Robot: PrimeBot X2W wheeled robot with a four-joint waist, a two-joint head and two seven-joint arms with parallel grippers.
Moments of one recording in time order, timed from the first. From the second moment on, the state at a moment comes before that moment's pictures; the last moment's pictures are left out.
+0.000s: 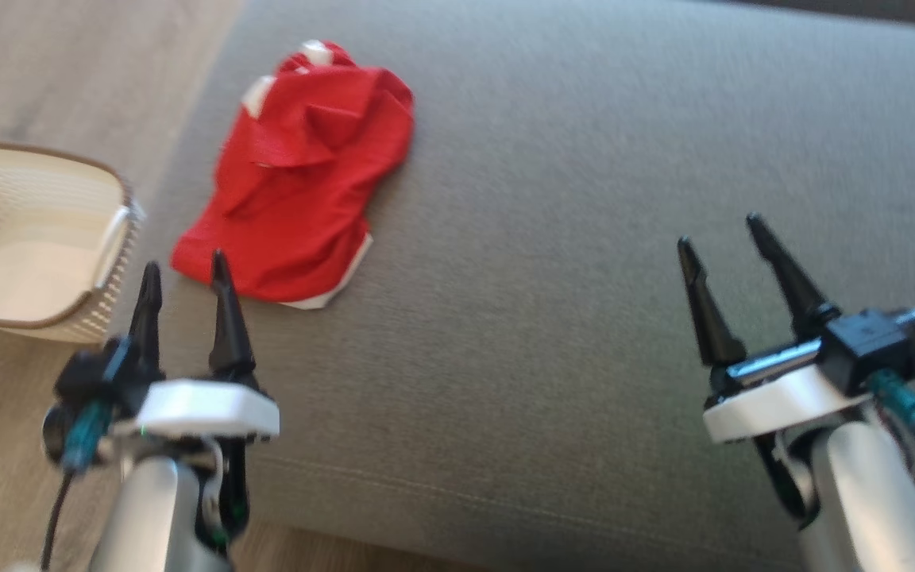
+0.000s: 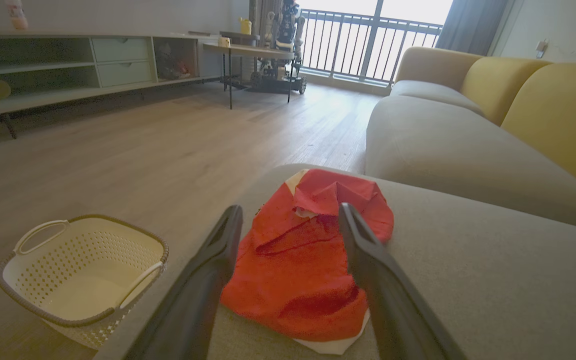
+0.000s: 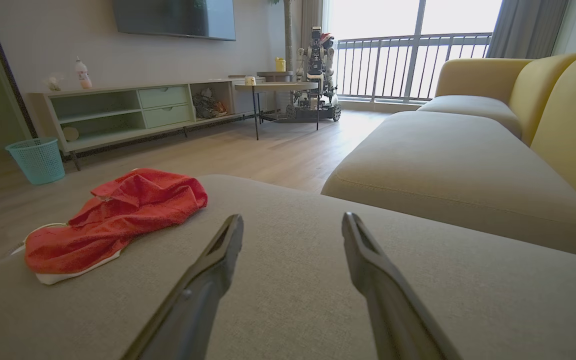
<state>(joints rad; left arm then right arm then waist) -0.09 0.04 -0.13 0.09 -0.26 0.15 -0.26 -0.16 -0.08 0.06 0.11 0.06 0.13 -0.25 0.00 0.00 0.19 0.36</state>
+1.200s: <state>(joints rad) -0.89 0.19 -0.12 1.06 -0.20 -0.02 -0.22 -0.30 -0.10 0.05 0.01 0.03 0.13 -0.25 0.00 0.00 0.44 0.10</state>
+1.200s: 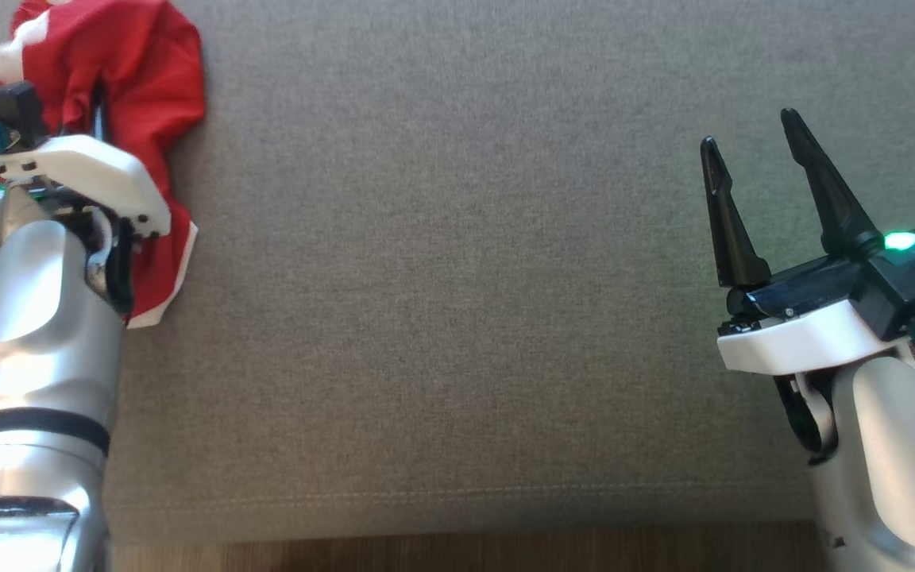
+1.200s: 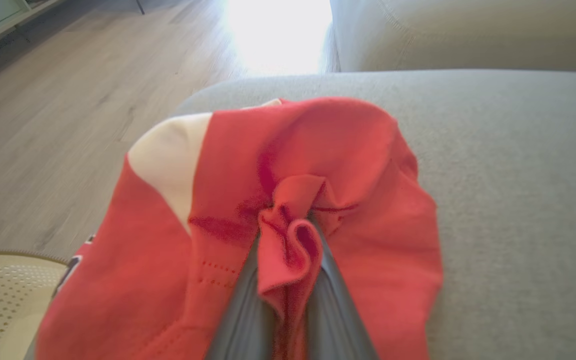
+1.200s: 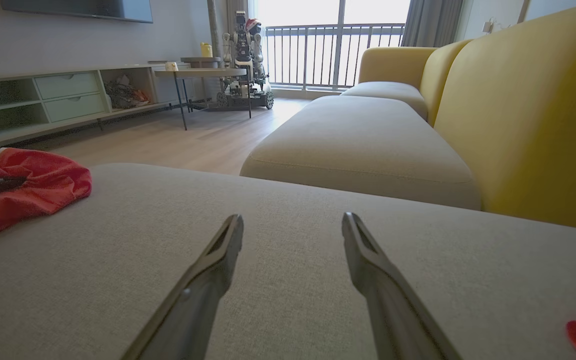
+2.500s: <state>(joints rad) -0.67 0.04 -0.62 0.57 -0.49 0.12 -0.21 -0.22 -0.06 0.04 0.04 0.16 0.13 -0.25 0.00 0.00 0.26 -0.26</state>
